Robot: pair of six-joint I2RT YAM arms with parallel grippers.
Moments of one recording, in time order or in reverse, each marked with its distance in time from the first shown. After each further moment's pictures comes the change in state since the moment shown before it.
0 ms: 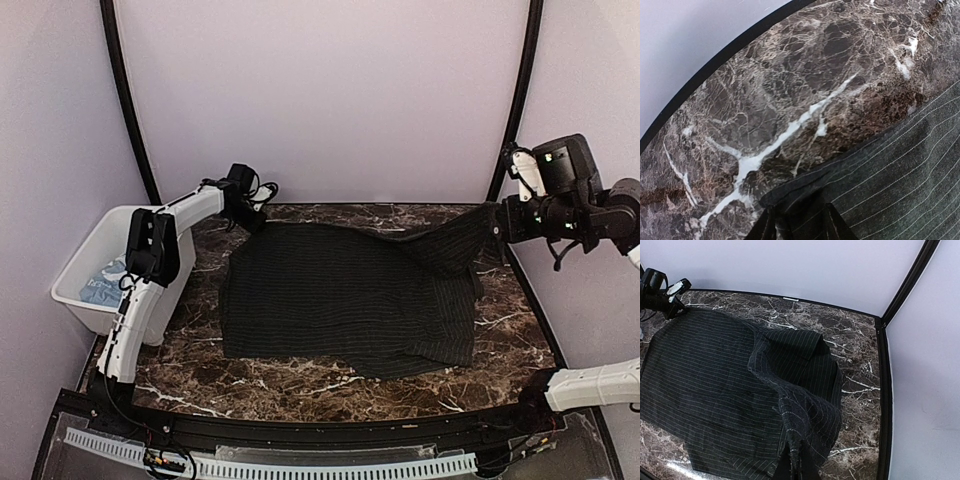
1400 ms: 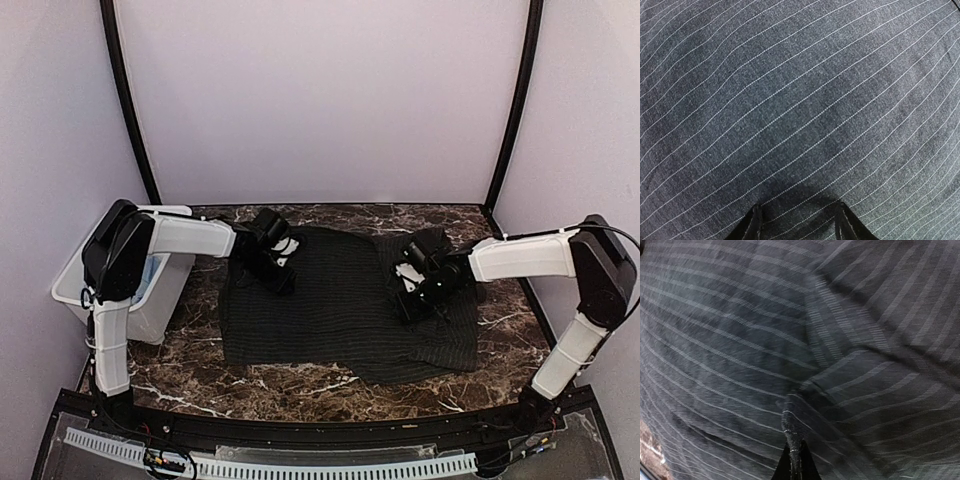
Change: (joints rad) left arm -0.319 -0.541 -0.925 0.198 0.032 -0.369; right arm -0.017 0.650 -0.439 0.572 -0.510 0.053
